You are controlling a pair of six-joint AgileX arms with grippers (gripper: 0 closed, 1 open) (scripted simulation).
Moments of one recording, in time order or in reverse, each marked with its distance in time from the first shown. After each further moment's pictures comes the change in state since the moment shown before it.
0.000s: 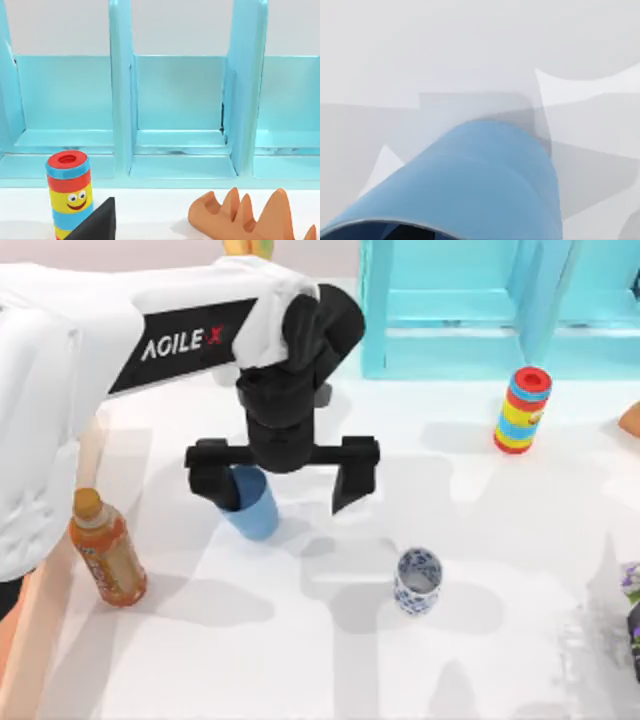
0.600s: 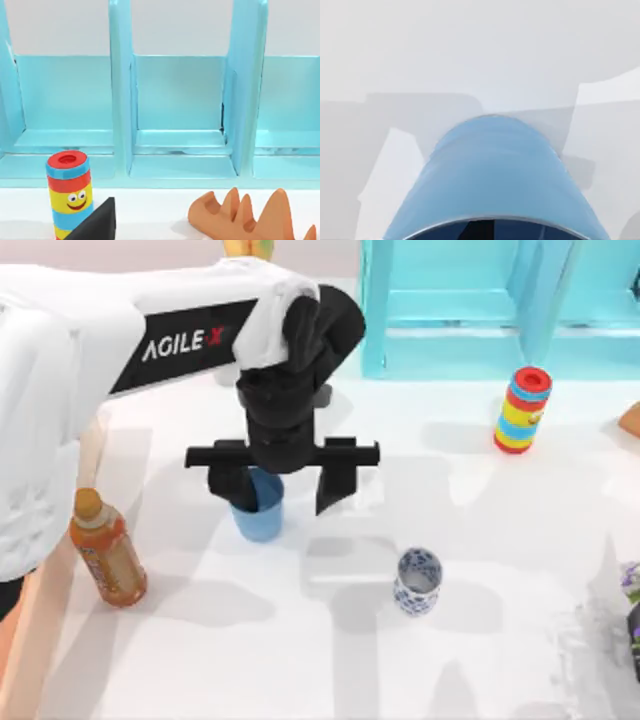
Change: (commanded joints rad) left arm 0.000 0.000 0.000 0.000 0.000 0.000; right arm 0.000 0.000 0.000 0.000 0.000 0.000
